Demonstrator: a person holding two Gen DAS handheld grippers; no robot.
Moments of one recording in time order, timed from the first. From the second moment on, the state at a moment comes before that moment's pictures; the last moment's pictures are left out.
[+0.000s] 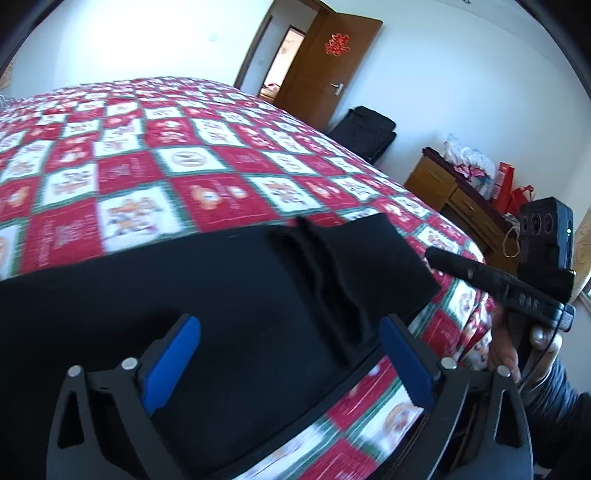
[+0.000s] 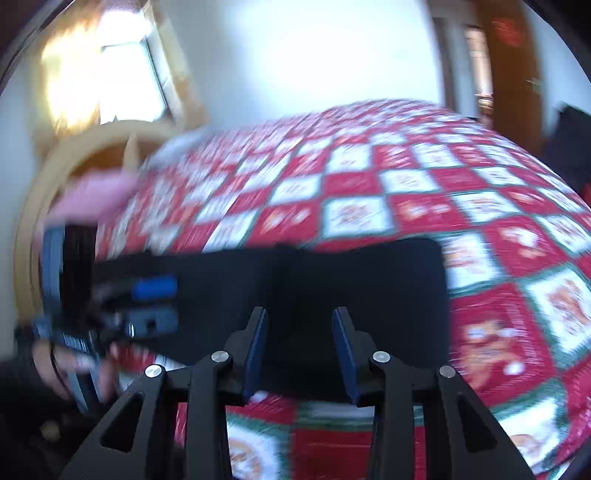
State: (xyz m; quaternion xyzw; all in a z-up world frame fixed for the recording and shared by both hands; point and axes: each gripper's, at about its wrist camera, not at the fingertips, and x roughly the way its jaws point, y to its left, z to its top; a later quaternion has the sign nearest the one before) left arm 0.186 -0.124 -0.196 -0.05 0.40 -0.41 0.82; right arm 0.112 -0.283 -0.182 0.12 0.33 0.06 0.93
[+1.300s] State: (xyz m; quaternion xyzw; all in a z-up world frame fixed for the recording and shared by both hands) left arm 0.204 -0.091 -0.171 -0.12 0.41 -0.35 0.84; right arm 0.097 -0.294 -0.181 0.15 0.24 0.04 0.96
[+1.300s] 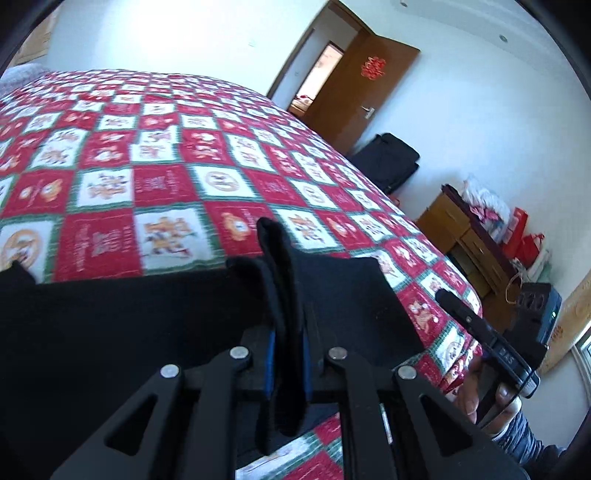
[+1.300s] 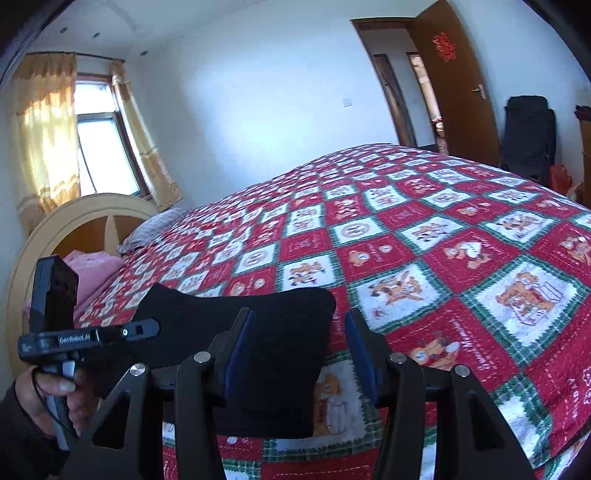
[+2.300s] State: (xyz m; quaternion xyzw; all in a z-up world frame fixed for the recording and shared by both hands) left arm 0.208 -0.030 -0.218 -0.12 0.42 -0.26 0.86; right arm 0.117 -0.216 -0.221 0.02 0.37 0.13 0.92
